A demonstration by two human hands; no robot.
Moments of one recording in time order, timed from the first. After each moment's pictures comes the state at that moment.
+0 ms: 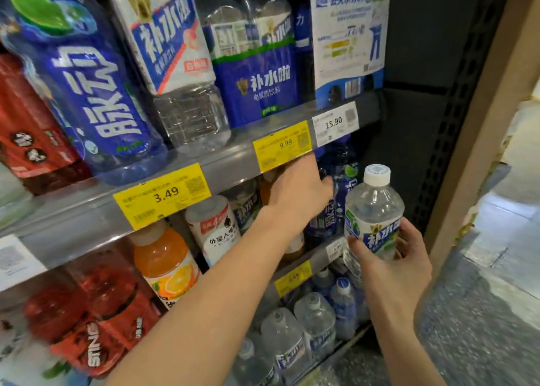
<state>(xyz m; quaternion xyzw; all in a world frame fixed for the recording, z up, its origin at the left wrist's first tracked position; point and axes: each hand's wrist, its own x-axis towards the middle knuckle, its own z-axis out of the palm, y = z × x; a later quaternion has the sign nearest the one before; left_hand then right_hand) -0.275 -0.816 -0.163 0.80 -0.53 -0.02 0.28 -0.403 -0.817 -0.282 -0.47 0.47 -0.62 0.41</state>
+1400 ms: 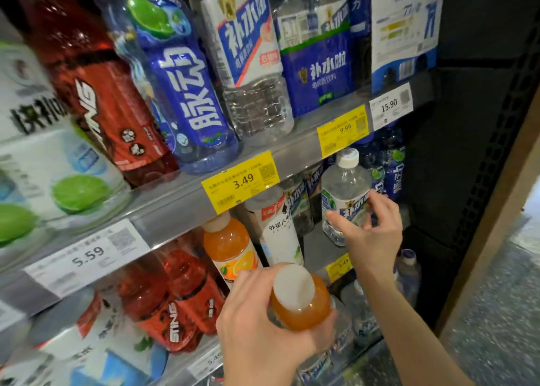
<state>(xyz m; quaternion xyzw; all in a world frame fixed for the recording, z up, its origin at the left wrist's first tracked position) -0.263 -0.603 -0.235 0.72 -0.49 0.13 0.47 -0.310 -0.797 -0.289 -0.54 0.38 -0.61 0.43</state>
